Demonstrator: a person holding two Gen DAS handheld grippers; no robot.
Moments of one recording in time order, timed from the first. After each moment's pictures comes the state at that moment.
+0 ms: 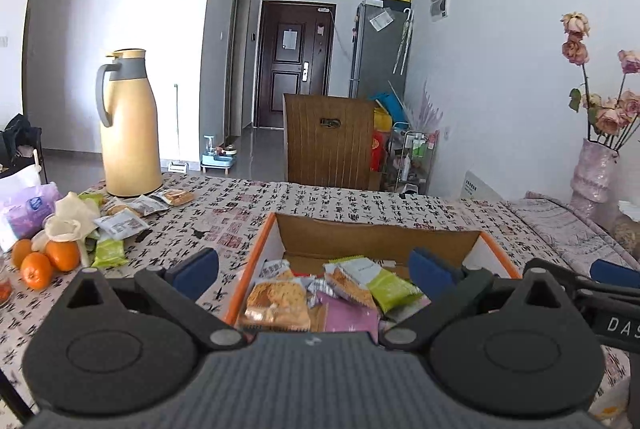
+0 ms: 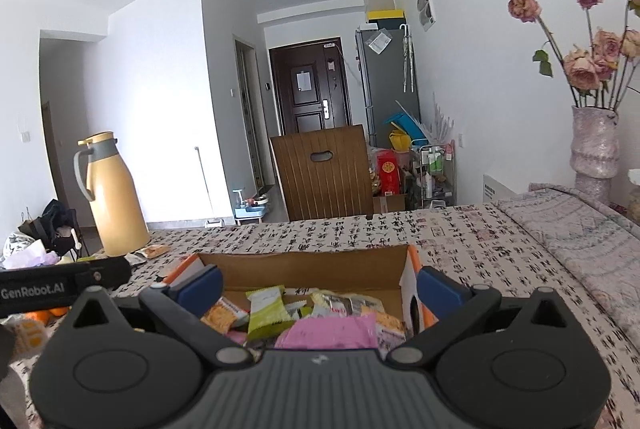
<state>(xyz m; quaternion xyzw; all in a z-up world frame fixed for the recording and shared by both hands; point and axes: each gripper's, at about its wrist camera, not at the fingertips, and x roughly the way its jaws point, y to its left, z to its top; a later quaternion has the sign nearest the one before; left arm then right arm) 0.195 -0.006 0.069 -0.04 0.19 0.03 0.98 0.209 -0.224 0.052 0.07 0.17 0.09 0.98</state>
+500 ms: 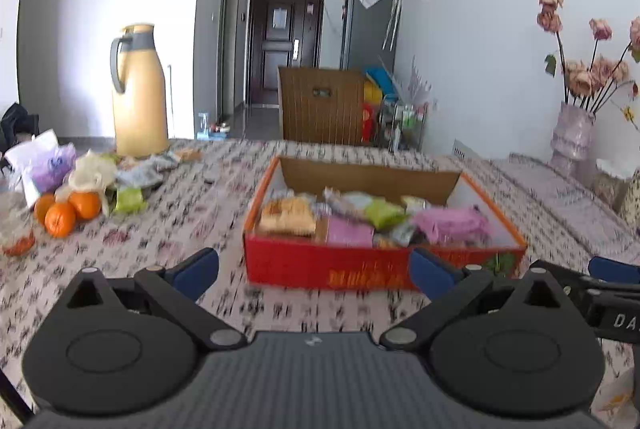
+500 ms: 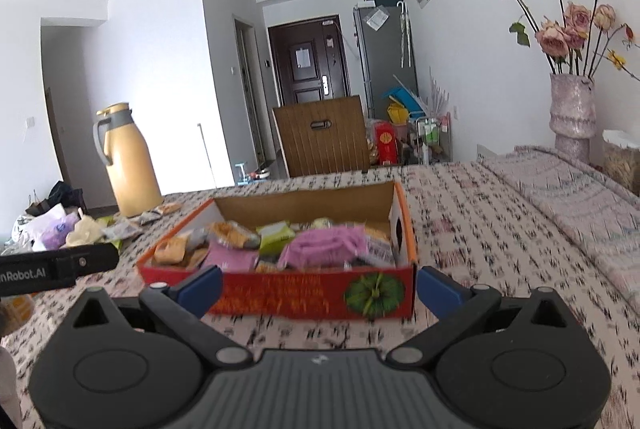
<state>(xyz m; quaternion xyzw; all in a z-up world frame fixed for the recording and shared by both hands) 0.117 -0.001 0.039 -0.03 0.23 0.02 0.97 0.125 -0.231 0.024 0.07 0.21 0.10 0.97</state>
